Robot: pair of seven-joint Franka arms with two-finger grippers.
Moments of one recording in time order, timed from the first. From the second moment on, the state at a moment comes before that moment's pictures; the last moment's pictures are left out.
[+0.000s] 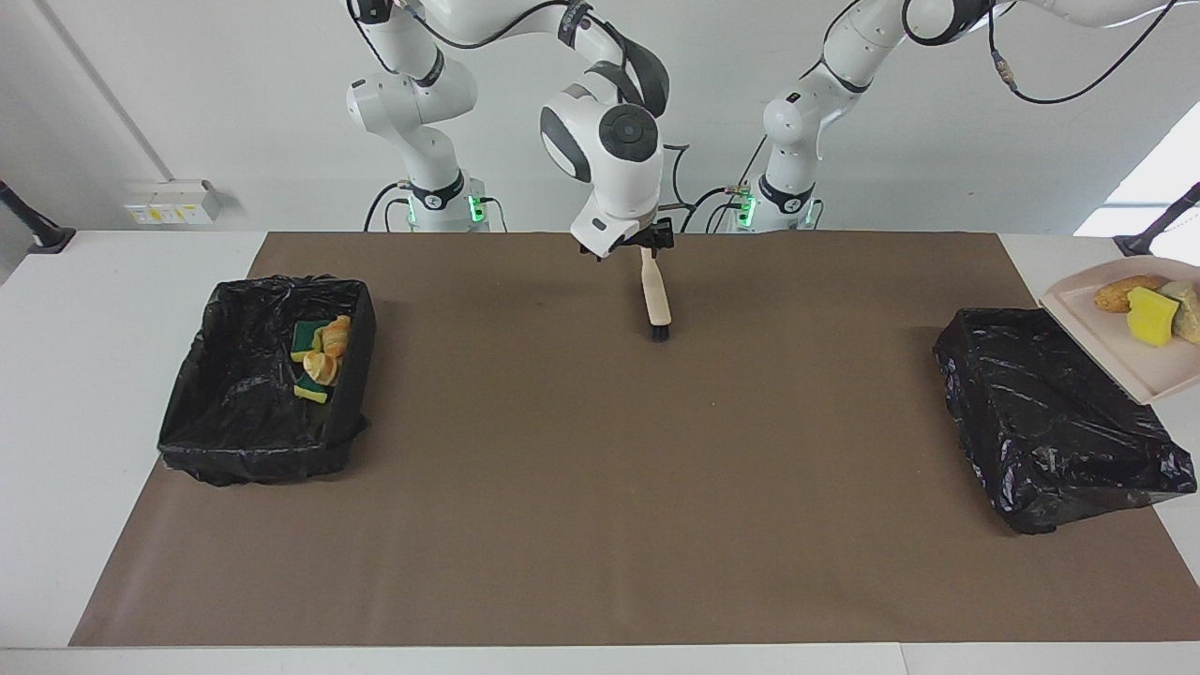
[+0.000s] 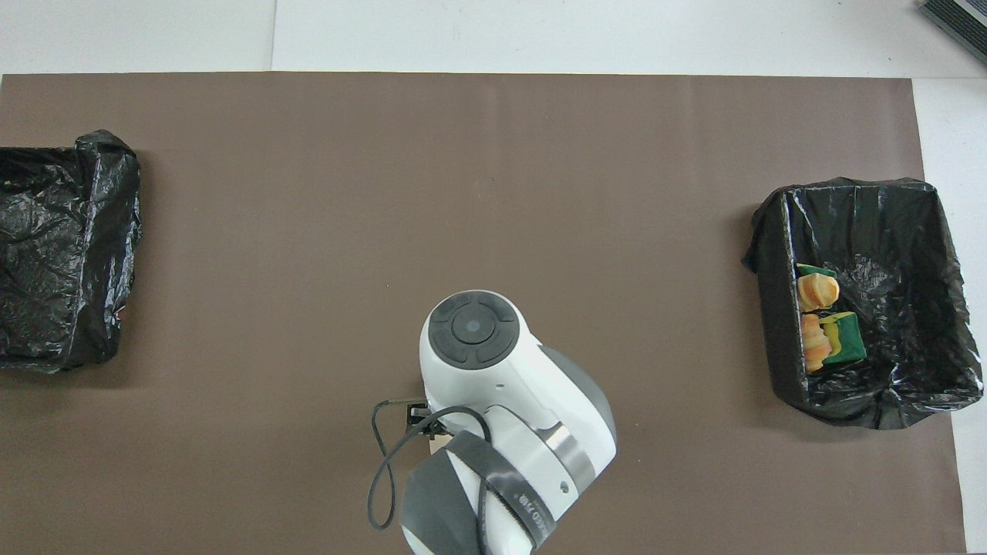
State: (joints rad) left arm 0.62 0.33 -0.06 -1.30 0.40 1.91 1.97; right arm 0.32 0.19 0.37 -1.74 0.15 1.72 0.60
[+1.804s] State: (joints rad) left arm 0.40 0.08 -0.11 -1.44 0.42 1.62 1.28; right arm -0.03 0.13 0.05 -1.47 -0.10 1.58 0.05
